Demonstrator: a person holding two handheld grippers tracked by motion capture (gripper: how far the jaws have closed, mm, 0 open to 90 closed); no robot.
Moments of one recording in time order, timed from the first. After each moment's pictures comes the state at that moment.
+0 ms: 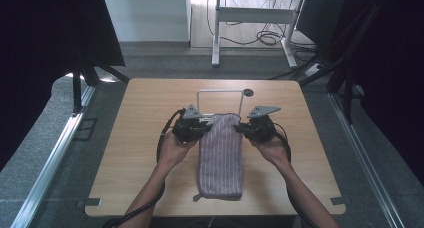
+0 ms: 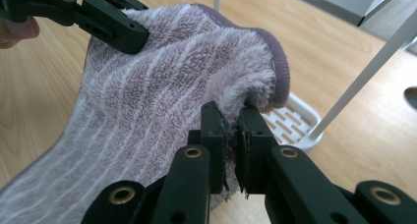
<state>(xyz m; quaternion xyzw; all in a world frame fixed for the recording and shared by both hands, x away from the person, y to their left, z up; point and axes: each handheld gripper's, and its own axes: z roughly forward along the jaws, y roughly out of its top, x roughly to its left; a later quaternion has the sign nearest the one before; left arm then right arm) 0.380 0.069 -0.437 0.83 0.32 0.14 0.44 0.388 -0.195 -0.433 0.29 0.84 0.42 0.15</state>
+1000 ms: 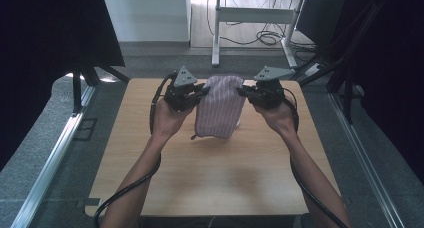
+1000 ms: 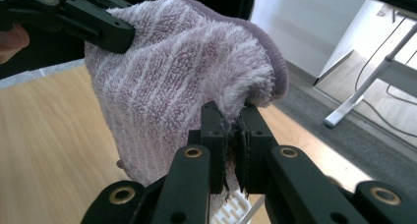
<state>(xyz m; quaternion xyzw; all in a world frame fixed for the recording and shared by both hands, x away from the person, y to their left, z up) 0.399 0.080 -0.328 0.79 0.29 0.25 0.48 0.415 -0.190 -0.322 0.26 0.81 0.46 0.23</state>
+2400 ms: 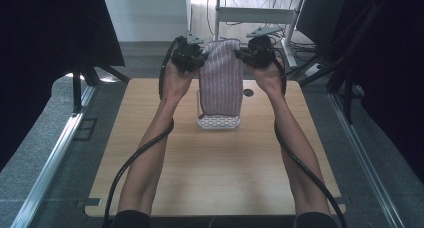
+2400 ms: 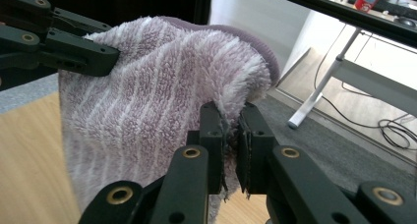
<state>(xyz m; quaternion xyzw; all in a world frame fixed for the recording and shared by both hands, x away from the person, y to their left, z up) 0.503 0.067 -0.302 0.78 0.36 0.30 0.42 0.518 -0.169 -0.285 0.32 0.79 0.45 0.27</state>
